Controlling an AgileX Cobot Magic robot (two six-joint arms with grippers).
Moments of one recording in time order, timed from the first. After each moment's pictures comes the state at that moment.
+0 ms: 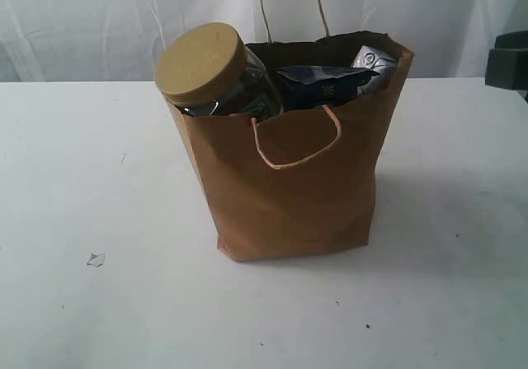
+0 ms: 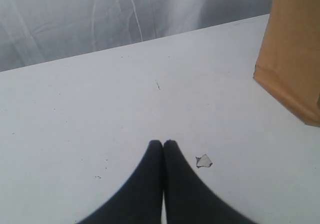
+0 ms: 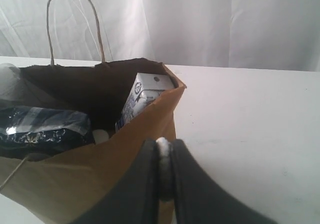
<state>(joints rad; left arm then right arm) -0.24 0.01 0.02 -0.03 0.22 0.13 0.28 0.82 -0.80 0.05 0.41 0.04</state>
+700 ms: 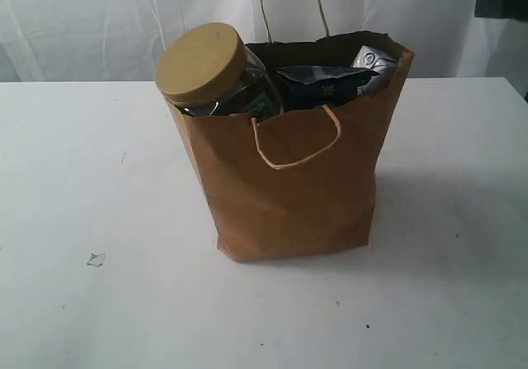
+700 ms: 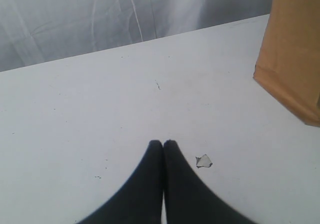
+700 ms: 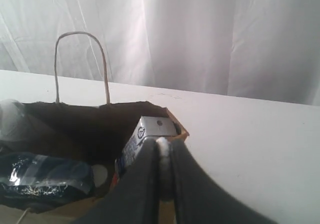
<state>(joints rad) -0.24 0.01 0.02 -0.03 0.22 0.13 0.28 0.93 -0.96 0.05 0.43 -0.02</state>
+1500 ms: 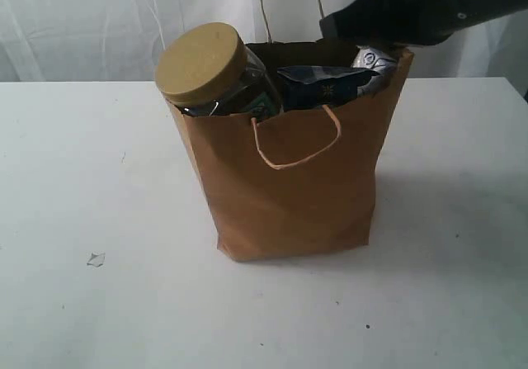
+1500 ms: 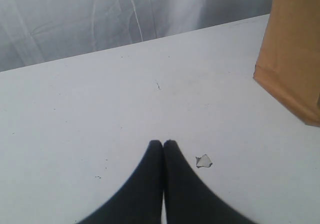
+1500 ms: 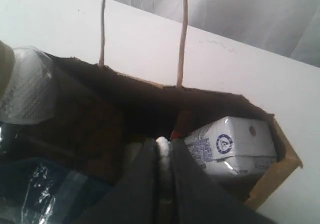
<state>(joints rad) -0.24 0.01 0.02 -0.03 0.22 0.13 0.44 1.36 -1.25 0.05 0.60 -0.10</state>
